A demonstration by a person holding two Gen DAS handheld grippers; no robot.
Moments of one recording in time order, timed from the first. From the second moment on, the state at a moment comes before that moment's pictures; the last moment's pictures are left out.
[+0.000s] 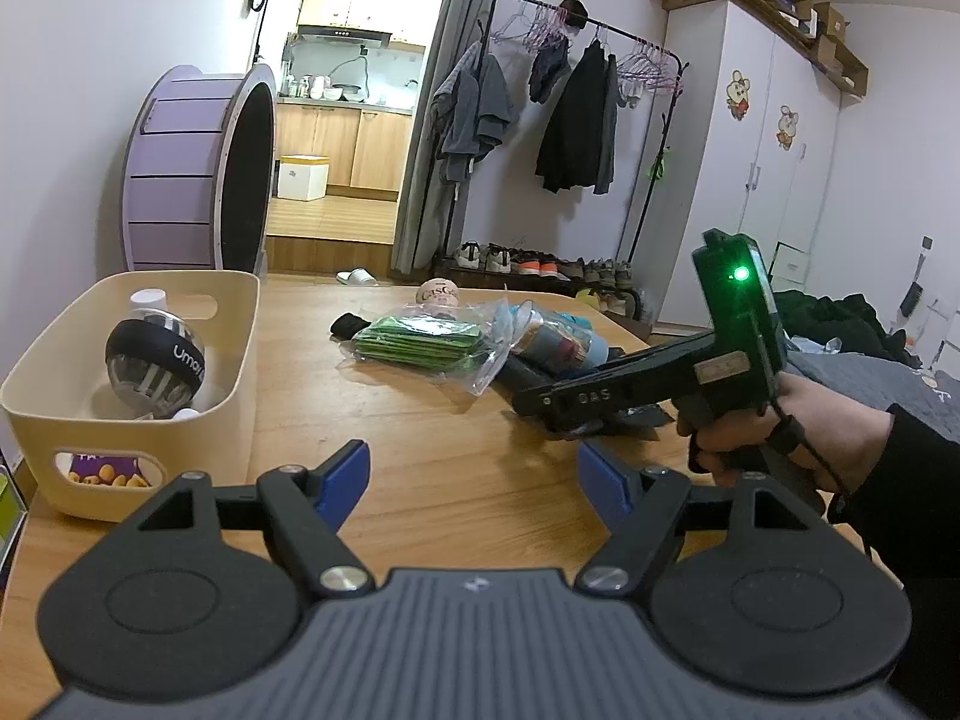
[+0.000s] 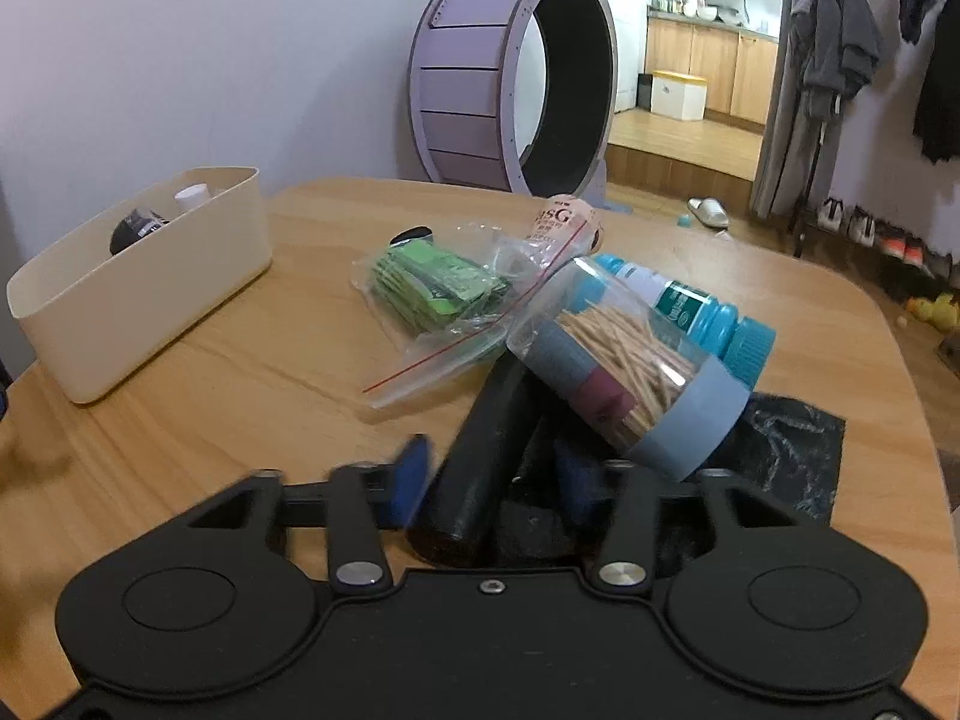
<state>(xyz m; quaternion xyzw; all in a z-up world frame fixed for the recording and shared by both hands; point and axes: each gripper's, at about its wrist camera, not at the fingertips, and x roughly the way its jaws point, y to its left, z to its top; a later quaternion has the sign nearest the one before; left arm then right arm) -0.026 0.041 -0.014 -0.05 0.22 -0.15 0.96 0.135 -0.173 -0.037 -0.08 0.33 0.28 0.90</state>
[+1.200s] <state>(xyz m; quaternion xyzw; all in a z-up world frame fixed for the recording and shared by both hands) -0.029 0.045 -0.011 -0.06 0.21 -0.14 0.97 0.094 -0.236 0.072 0.08 0.19 0.37 0.91</state>
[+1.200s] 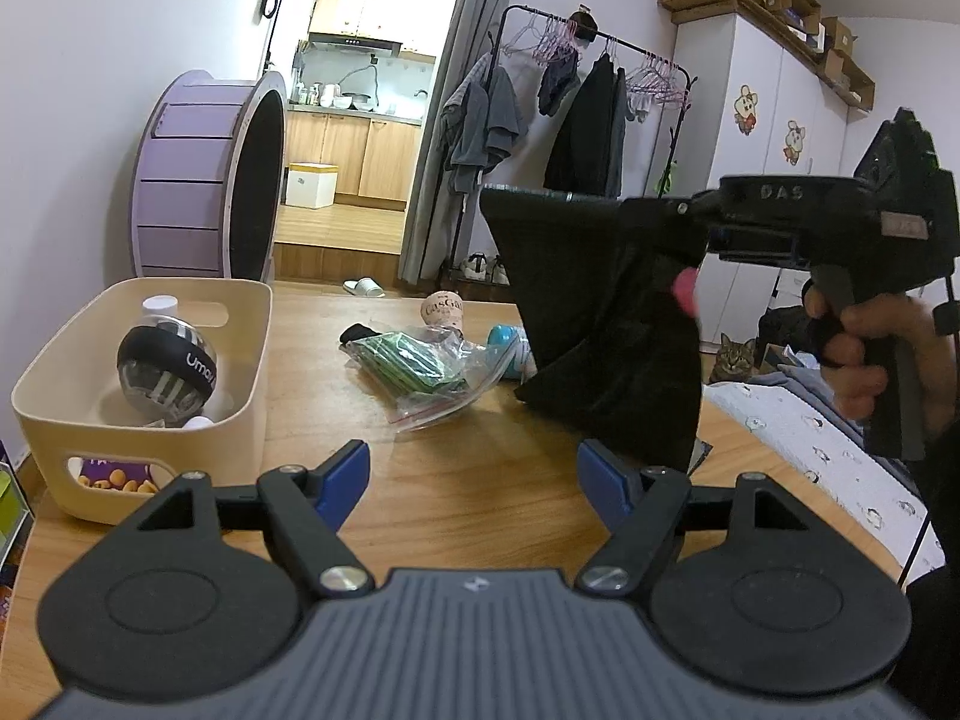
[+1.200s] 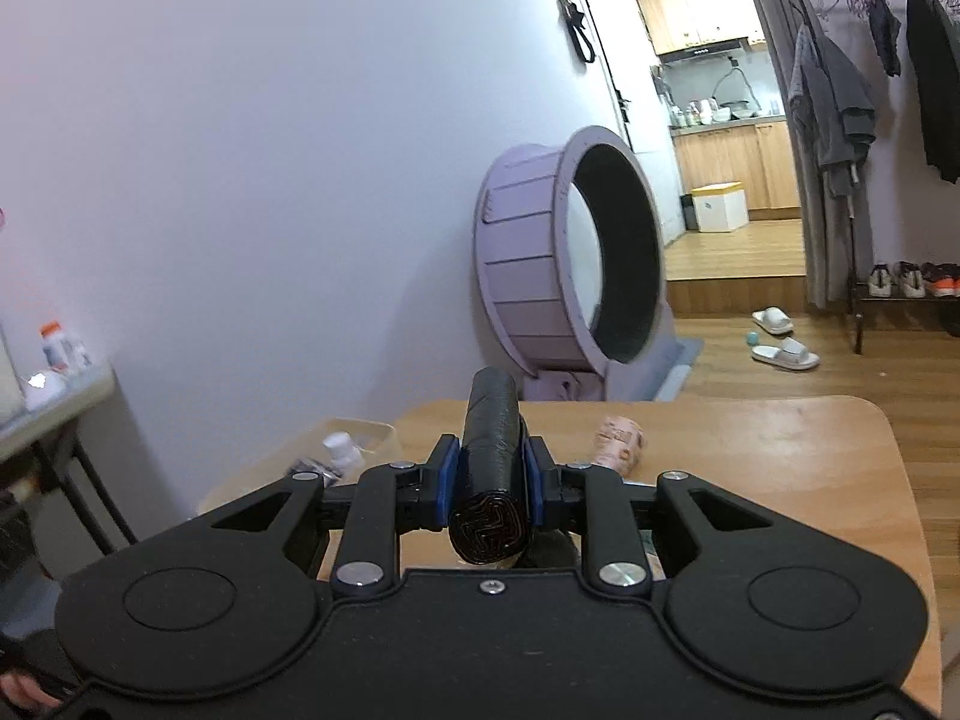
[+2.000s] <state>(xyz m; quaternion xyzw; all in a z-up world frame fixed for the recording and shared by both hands) -0.039 0.059 0.003 -0.08 0.18 -0.14 0.97 0.060 -0.242 0.163 0.10 0.08 0.42 0.90</state>
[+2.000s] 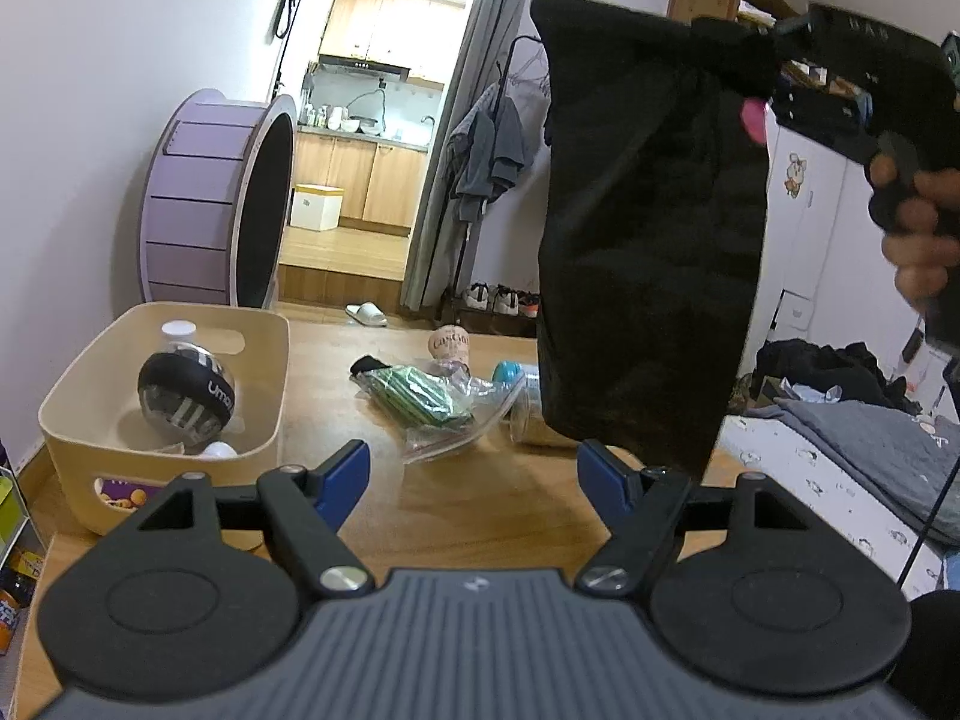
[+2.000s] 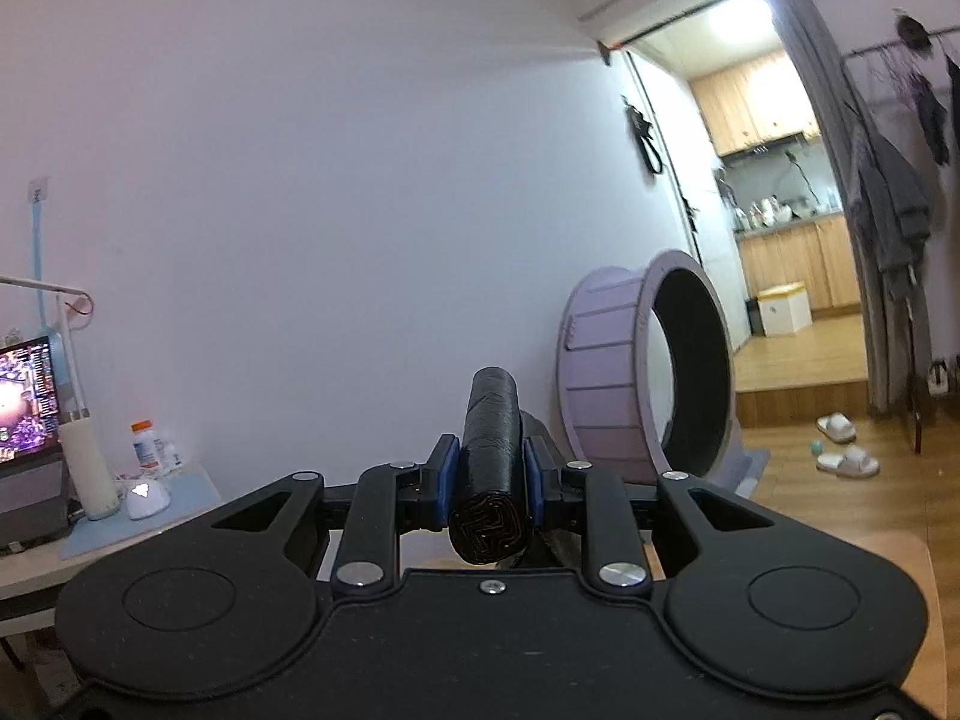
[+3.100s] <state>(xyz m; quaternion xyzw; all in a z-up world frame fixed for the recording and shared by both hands) -0.077 0.143 0.031 -0.15 0.12 -0.04 0.98 0.150 -0.068 0.064 0.13 0.25 0.55 0.78</state>
